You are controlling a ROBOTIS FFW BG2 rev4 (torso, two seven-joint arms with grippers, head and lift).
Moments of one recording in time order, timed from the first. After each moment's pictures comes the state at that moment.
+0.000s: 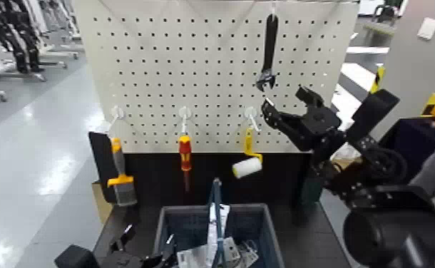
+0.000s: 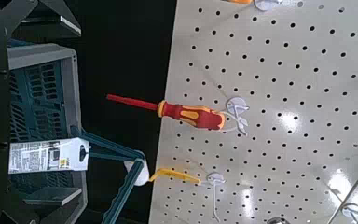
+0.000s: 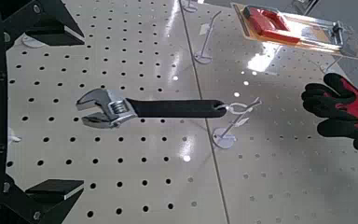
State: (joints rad) left arm 0.34 0.04 -0.03 -1.81 0.23 -0.05 -0.35; right arm -0.24 -0.07 0.05 -1.77 -0.25 0.07 0.49
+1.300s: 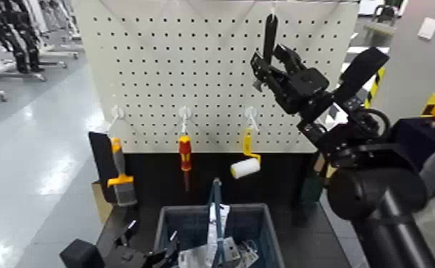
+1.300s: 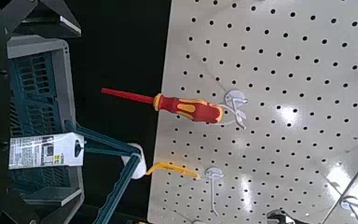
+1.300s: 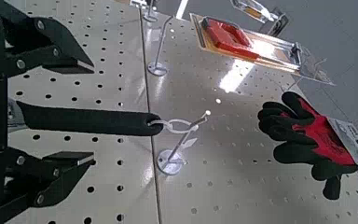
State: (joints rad) left arm 0.32 0.05 -0.04 -1.80 0.23 -0.05 -0.37; right arm -0.43 -0.08 0.14 -1.65 -0.30 -0.01 0.49
